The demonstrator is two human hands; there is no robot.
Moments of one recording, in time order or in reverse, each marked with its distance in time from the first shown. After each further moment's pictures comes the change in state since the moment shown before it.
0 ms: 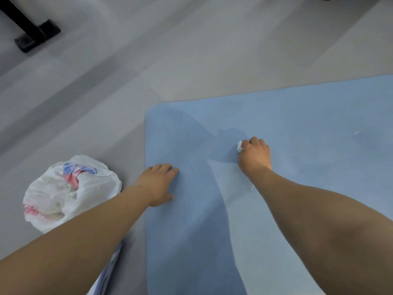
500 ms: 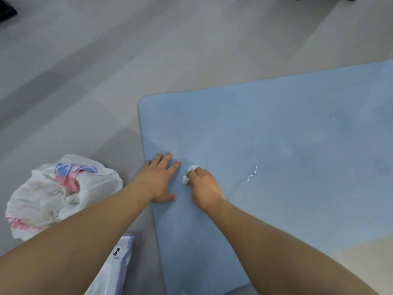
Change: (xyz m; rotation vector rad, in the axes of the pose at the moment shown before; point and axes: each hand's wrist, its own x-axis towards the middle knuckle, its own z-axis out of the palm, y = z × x) left_hand 0.007 -0.030 0.033 0.031 0.042 0.094; right_hand -0.124 -0.144 0.051 0.312 -0.131 -0.249
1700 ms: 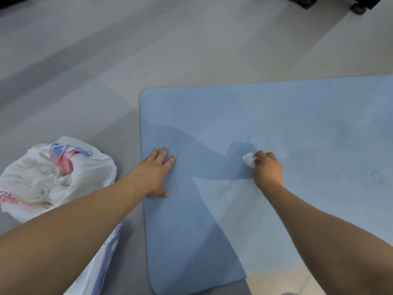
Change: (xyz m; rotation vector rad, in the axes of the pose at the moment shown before) left_hand -0.009 0.015 0.003 -0.038 -0.008 -0.052; right_hand -0.017 0.153 -0.092 -0.129 0.245 0.463
